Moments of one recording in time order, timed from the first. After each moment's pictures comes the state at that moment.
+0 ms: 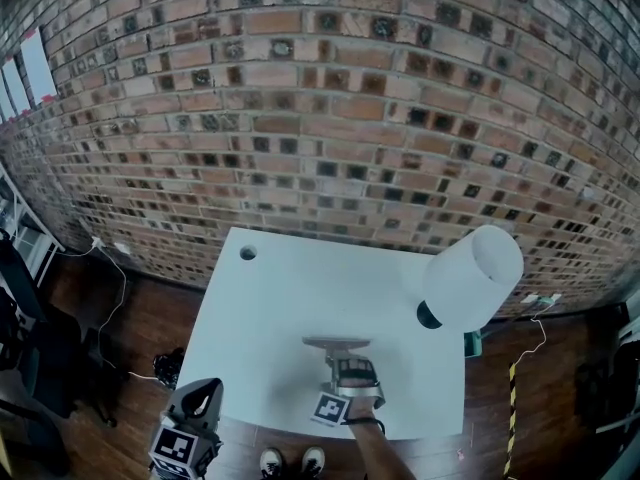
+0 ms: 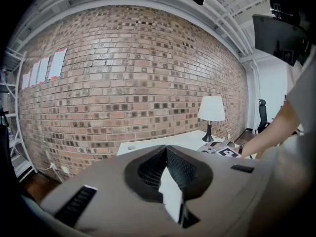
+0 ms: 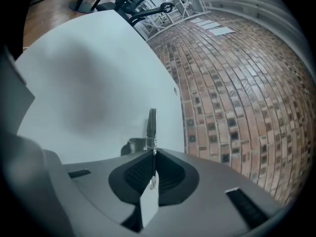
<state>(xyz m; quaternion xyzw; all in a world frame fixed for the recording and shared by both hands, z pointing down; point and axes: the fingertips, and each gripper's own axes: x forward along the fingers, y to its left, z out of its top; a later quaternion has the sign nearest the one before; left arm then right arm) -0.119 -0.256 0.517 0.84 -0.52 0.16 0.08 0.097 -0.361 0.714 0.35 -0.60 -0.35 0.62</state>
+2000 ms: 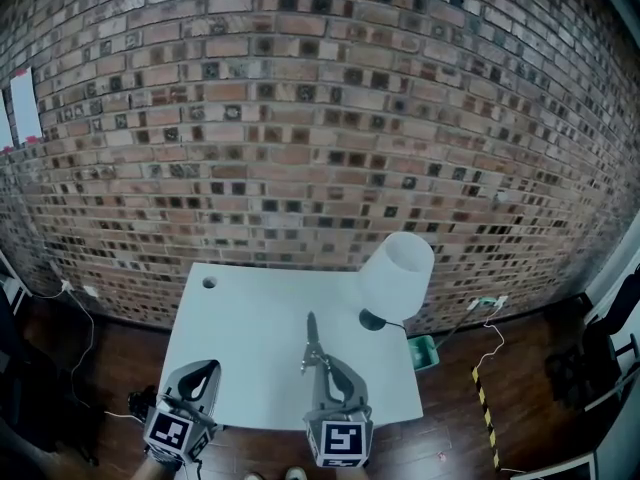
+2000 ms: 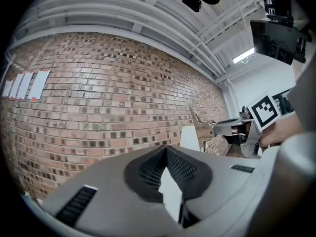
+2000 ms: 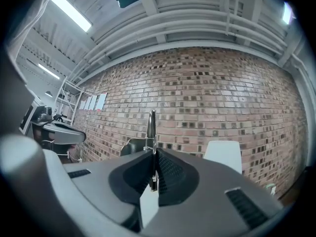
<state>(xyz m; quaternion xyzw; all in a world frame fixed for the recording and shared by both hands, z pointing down) -0.057 -0.232 0.417 0.89 -0.44 0.04 -0.06 0.137 -0.222 0.399 0.65 -0.76 -0.05 0.01</state>
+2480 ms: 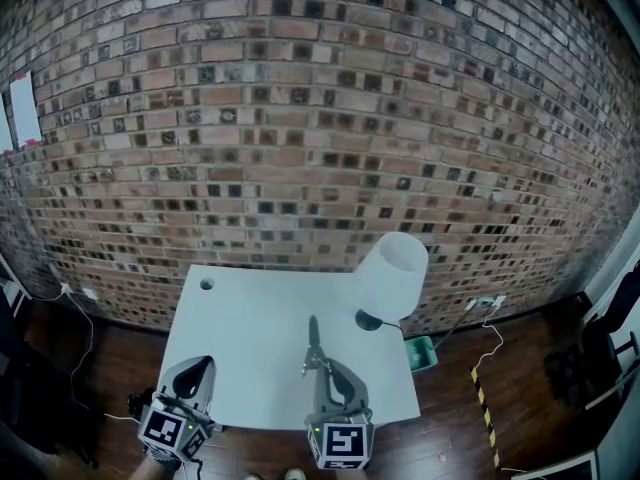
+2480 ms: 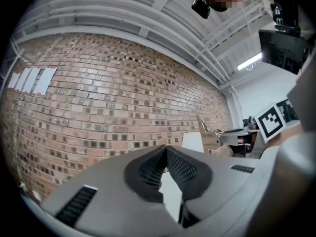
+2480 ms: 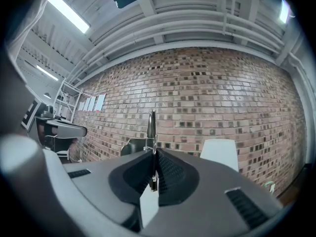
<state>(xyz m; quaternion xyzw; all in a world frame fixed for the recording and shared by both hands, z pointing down) -0.061 -0.232 0.404 0.89 -0.46 -0.01 -0.05 0.150 -0.211 0.402 0.65 -0.76 -0.05 0.01</state>
